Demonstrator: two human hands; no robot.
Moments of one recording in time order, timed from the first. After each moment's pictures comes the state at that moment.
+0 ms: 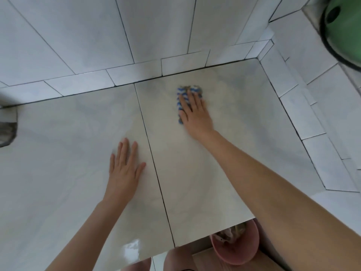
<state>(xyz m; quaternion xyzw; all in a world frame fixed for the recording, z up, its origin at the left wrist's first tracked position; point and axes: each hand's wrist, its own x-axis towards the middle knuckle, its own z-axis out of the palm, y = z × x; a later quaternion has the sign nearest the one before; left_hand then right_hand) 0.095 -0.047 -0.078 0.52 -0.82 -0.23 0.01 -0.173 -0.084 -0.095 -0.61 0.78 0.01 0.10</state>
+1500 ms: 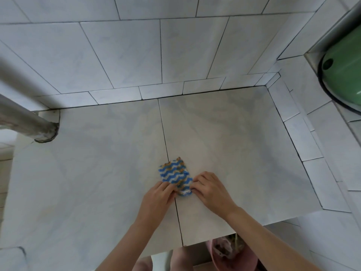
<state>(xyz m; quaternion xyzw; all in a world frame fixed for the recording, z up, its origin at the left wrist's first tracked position) 0.093 0.016 -0.058 0.39 -0.87 -0.27 0.12 -0.107 0.074 -0.062 -0.76 0.62 -0.18 0.11</state>
